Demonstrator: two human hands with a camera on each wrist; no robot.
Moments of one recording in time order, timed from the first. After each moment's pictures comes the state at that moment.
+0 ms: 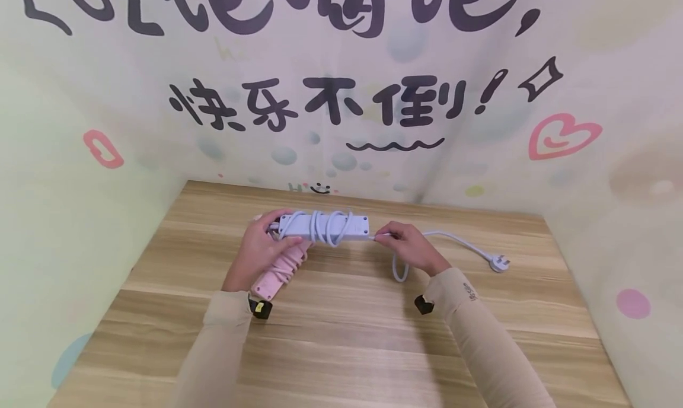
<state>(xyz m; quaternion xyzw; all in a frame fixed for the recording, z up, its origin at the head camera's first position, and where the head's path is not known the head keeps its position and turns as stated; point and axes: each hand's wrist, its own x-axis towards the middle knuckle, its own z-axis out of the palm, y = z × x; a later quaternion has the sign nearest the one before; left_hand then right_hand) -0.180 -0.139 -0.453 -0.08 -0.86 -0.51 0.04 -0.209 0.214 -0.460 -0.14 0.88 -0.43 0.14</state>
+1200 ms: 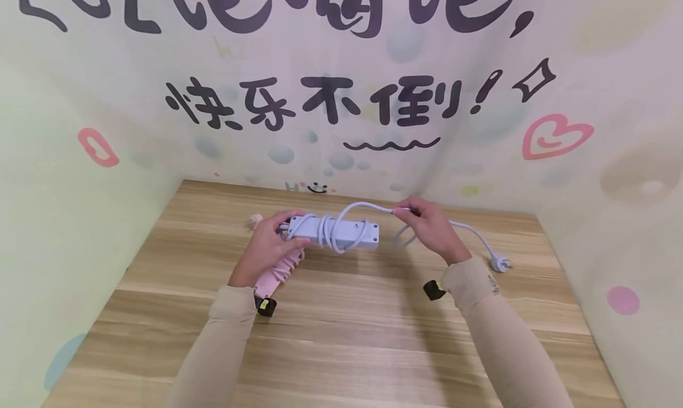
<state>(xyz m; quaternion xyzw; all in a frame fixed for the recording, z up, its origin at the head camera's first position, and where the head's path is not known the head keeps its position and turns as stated) -0.187 -0.127 -0.457 -0.13 -0.84 -0.53 0.00 -0.207 0.231 -0.401 -0.10 0.88 -0.46 0.03</state>
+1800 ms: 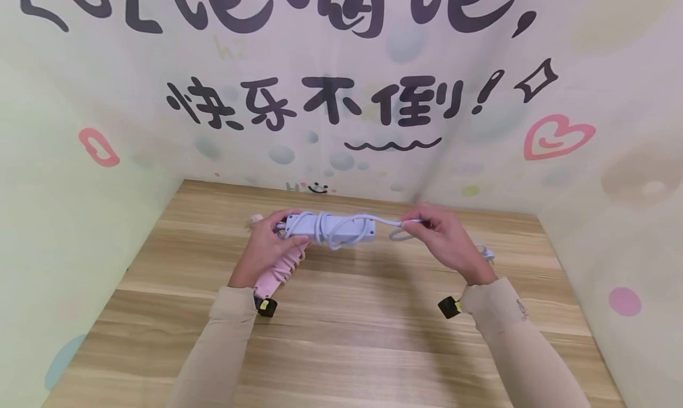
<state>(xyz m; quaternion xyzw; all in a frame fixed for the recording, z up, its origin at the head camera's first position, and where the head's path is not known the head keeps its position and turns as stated) -0.185 -0.129 -0.455 -0.09 -0.84 -0.53 0.00 -0.164 0.235 -0.367 -0.18 0.86 -0.47 0.00</state>
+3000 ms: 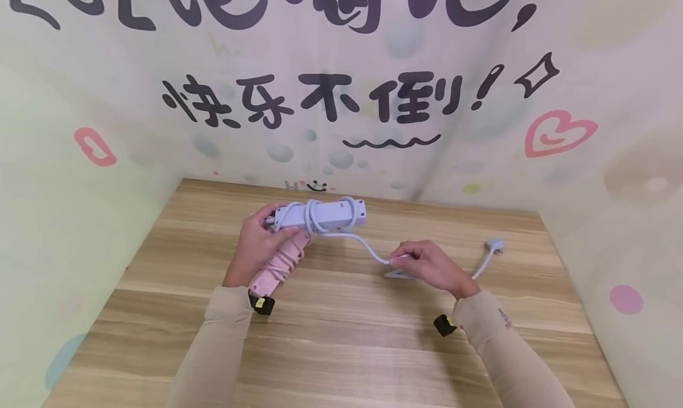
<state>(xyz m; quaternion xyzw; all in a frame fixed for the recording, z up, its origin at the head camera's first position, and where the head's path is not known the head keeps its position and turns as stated) -0.186 -0.134 -0.453 -0.08 -0.82 -0.57 0.05 -0.161 0.249 -0.444 -0.17 0.86 -0.45 0.17</state>
